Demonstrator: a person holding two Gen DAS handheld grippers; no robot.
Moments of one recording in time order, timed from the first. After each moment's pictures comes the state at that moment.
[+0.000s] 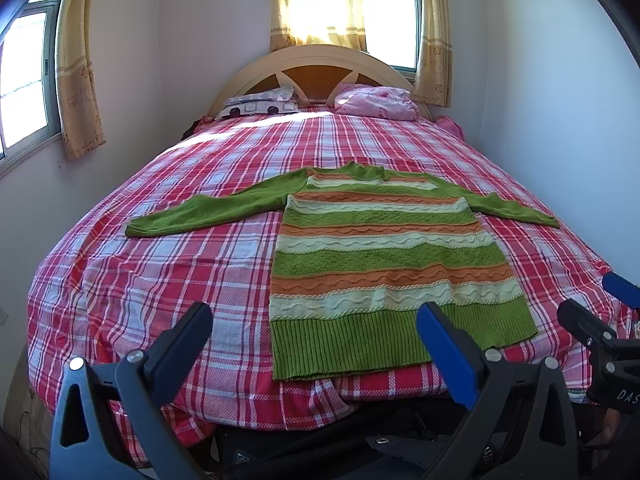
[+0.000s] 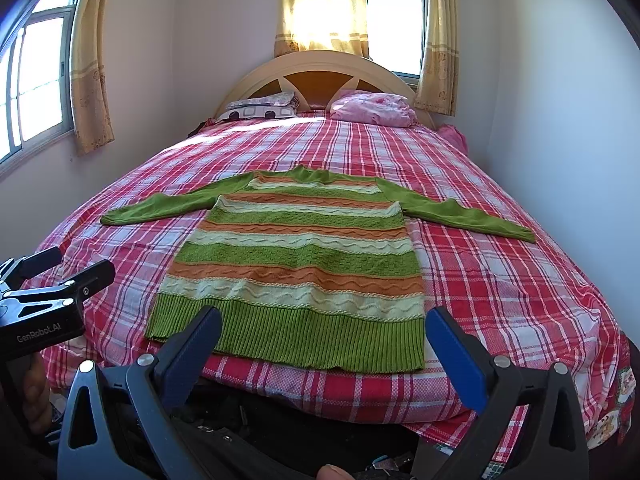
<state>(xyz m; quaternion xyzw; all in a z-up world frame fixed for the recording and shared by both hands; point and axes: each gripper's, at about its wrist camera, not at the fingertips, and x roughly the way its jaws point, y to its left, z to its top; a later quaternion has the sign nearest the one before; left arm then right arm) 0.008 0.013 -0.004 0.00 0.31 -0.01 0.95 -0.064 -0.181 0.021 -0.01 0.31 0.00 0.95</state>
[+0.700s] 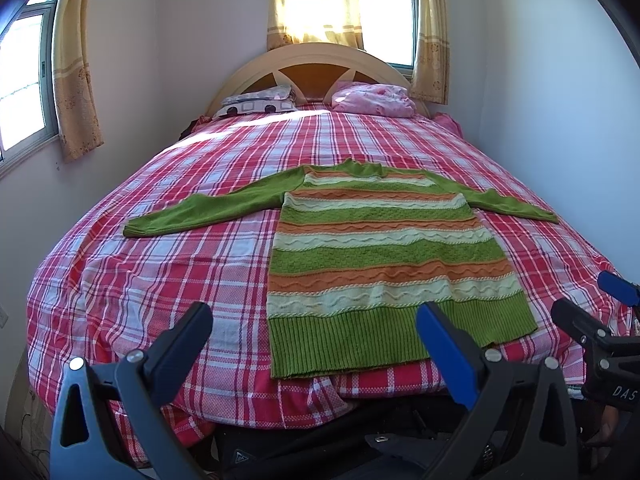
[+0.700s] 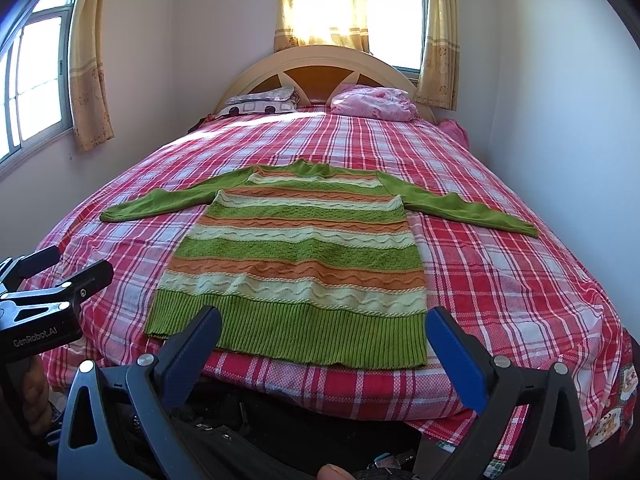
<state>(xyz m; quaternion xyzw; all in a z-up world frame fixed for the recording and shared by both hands) 0.010 0.011 -0.005 0.01 0.31 -0.01 0.95 -0.061 -0.182 0.017 -0.01 0.31 0.00 0.95</state>
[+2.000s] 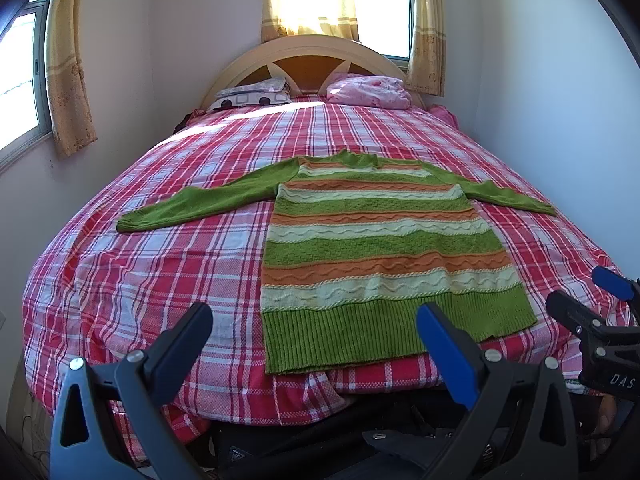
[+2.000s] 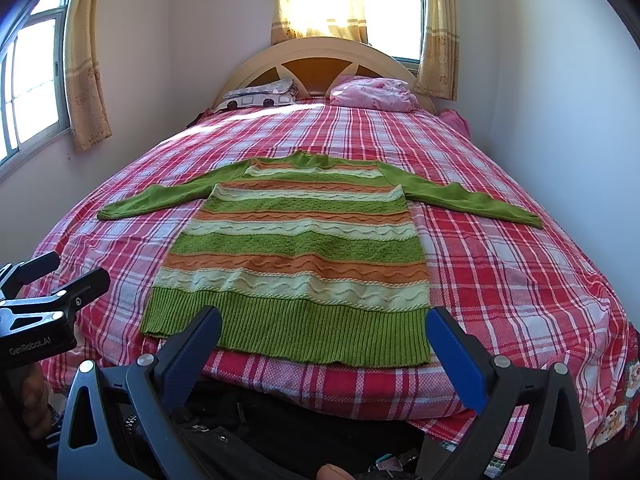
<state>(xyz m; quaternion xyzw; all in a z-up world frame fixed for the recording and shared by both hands) 0.016 0.007 -0.012 0.01 0.33 -0.02 0.94 -0.050 -0.186 0.008 0.00 0.33 0.00 0.94</state>
